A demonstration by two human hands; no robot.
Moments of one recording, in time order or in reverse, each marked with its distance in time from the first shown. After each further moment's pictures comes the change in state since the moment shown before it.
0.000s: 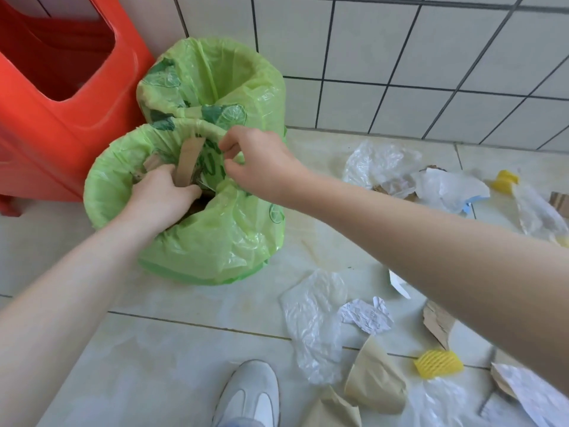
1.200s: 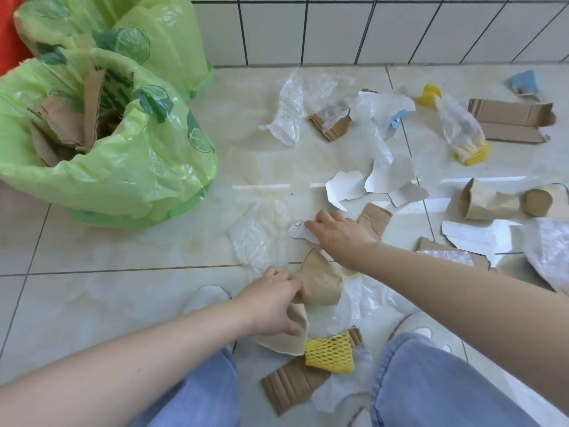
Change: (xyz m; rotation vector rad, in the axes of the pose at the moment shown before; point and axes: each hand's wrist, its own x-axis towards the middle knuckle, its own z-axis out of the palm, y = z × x) left_hand -0.204 -0.016 0.210 0.530 -0.876 0.735; right_hand -0.265 0.196 0.070 -0.678 -0.392 0.255
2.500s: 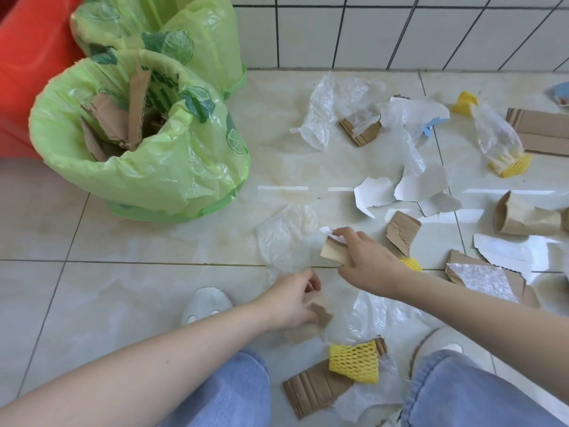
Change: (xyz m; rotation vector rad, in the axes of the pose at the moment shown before) left_hand -0.006 -0.015 0.003 -0.533 0.124 -0.149; right_hand -0.036 -0.030 -0.039 0.647 -0.125 0.194
